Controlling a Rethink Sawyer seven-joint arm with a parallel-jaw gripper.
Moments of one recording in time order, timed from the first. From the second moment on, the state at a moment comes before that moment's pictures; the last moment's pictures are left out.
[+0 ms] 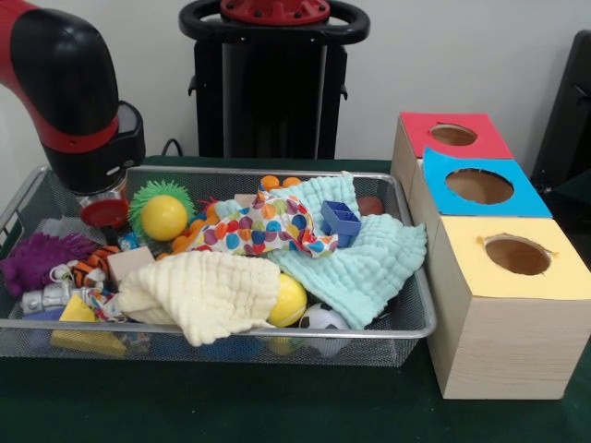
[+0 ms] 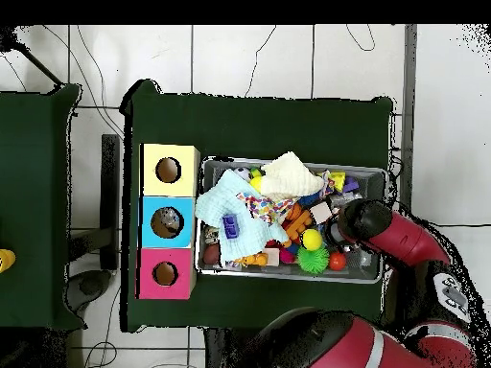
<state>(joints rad) -0.50 -0.31 -0.21 1.39 -0.01 0.74 2.36</state>
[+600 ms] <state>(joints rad) -0.49 -0.31 -0.21 1.39 -0.01 0.74 2.36</state>
